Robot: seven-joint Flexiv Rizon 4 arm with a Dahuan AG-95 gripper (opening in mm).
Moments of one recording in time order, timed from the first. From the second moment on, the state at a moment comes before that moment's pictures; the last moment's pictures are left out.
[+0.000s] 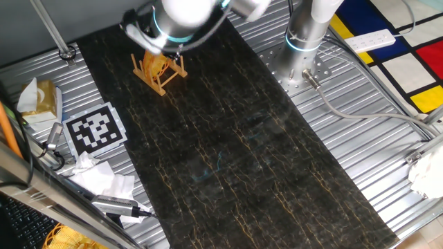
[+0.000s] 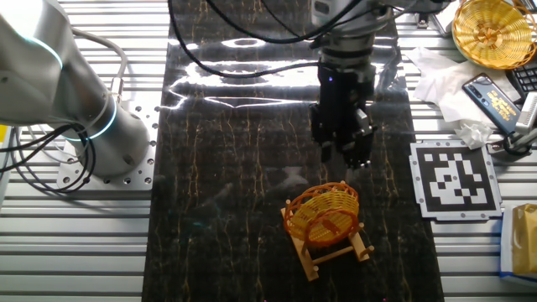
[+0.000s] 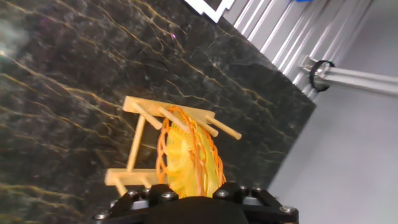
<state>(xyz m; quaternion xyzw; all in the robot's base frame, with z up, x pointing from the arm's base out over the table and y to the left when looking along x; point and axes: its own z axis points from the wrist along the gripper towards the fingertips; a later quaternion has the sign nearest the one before) 0.478 -0.131 0.202 0.28 -0.91 0.30 0.06</state>
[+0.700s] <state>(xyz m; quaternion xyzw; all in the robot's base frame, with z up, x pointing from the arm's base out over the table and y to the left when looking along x) 0.470 -0.133 0.191 0.32 -0.86 0.40 0.07</state>
